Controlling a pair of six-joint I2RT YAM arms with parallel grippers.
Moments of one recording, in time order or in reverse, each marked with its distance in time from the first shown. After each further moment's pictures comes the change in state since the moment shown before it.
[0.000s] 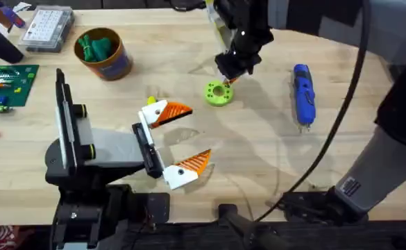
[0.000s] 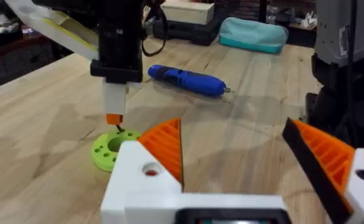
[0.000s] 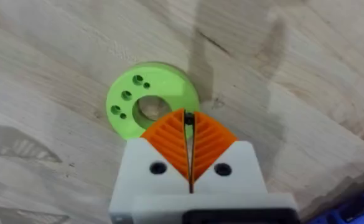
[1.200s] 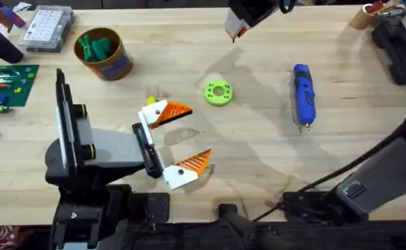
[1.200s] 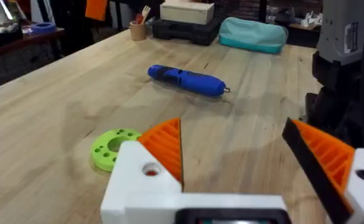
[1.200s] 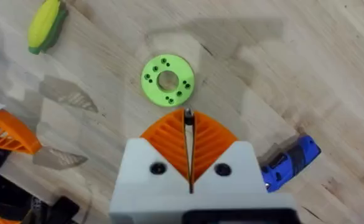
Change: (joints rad) left arm 0.000 0.000 0.000 0.000 0.000 0.000; right arm 0.009 -0.085 0.537 -0.458 -0.001 -0.157
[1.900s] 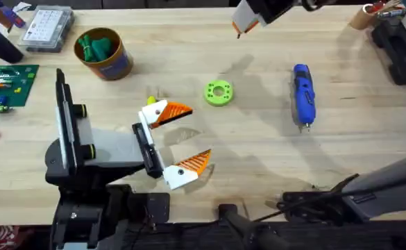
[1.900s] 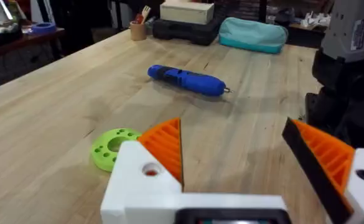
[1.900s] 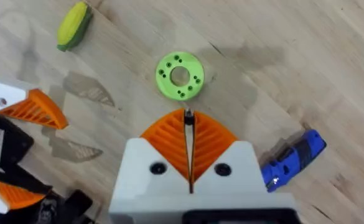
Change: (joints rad) left arm 0.000 0.000 0.000 0.000 0.000 0.000; right arm 0.000 -0.153 -0.092 0.028 -0.043 0.025
